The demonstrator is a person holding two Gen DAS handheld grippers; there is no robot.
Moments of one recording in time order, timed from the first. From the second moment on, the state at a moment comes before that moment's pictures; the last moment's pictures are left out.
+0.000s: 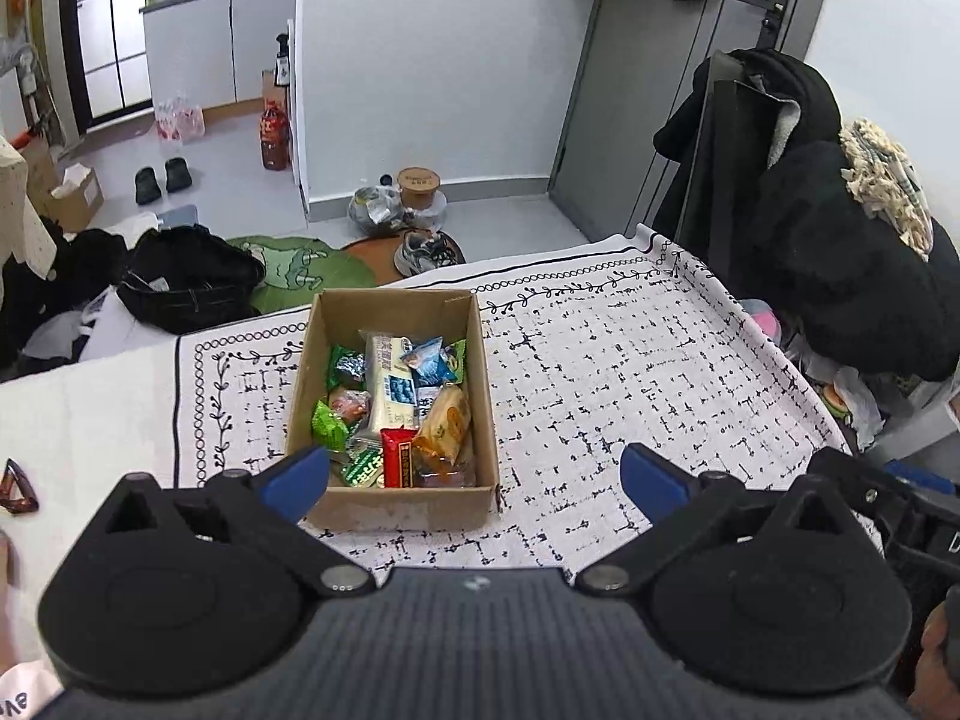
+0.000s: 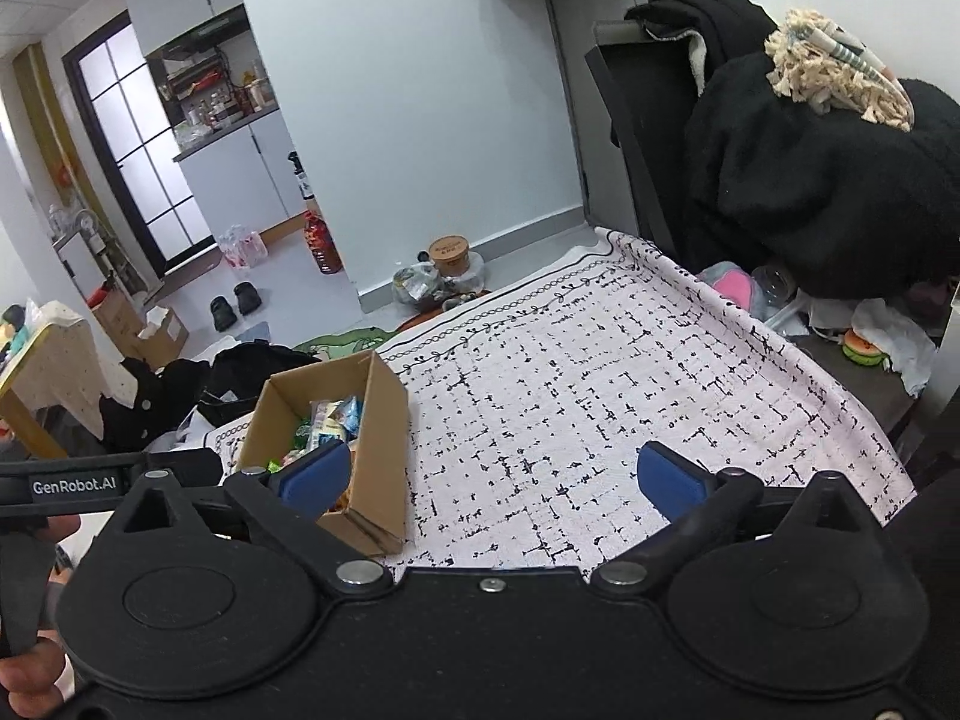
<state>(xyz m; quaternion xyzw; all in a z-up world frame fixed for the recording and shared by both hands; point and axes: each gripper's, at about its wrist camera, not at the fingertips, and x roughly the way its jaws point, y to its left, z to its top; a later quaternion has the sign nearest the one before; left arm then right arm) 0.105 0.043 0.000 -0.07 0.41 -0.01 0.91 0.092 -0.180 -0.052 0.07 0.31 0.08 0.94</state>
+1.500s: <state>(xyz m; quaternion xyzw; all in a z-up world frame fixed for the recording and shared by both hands) 0.044 0.027 0.021 -0.04 0.36 -0.01 0.93 0.056 -0.193 -0.046 0.02 0.29 0.07 0.95</state>
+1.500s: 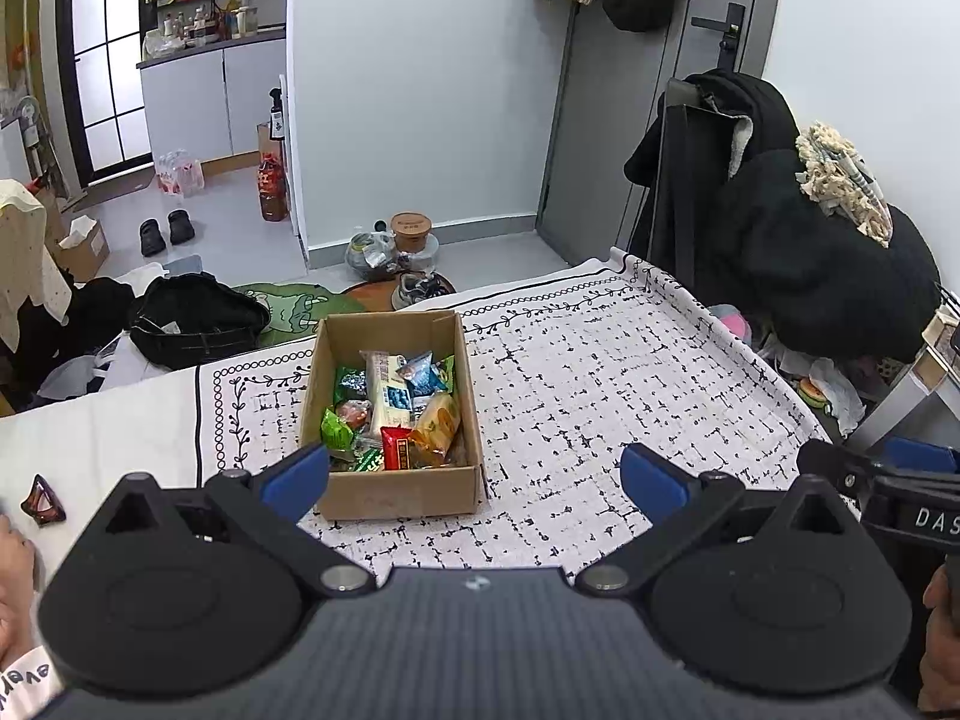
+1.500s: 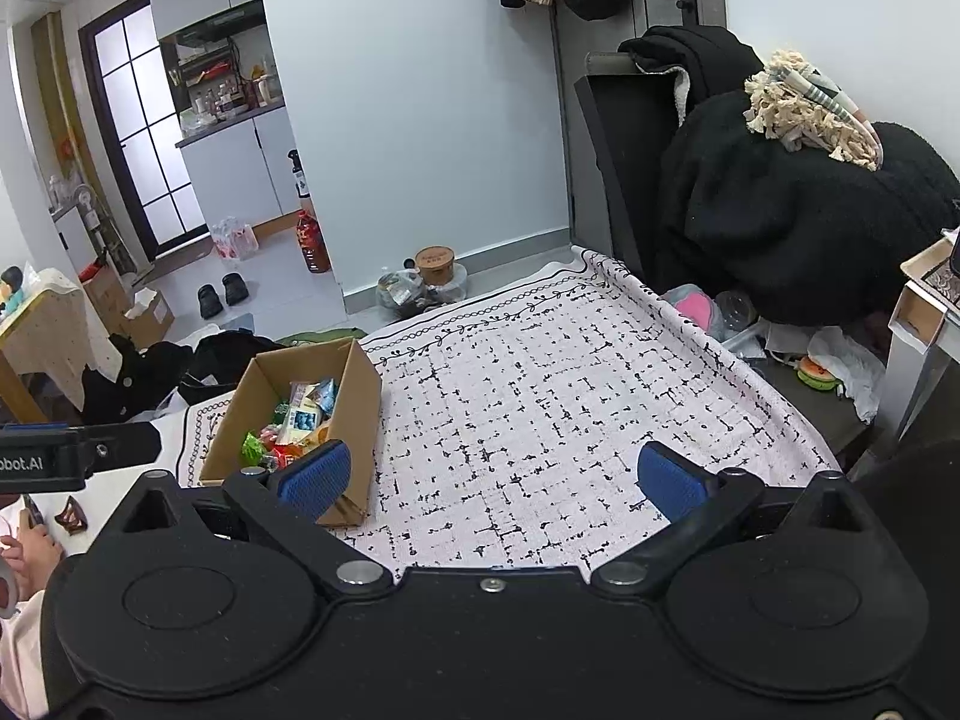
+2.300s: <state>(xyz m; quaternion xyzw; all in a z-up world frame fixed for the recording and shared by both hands) 0.043 0.031 0.021 -0.05 0.36 -0.01 0.93 0.058 -0.189 -0.048 0.00 0.29 0.05 0.95</state>
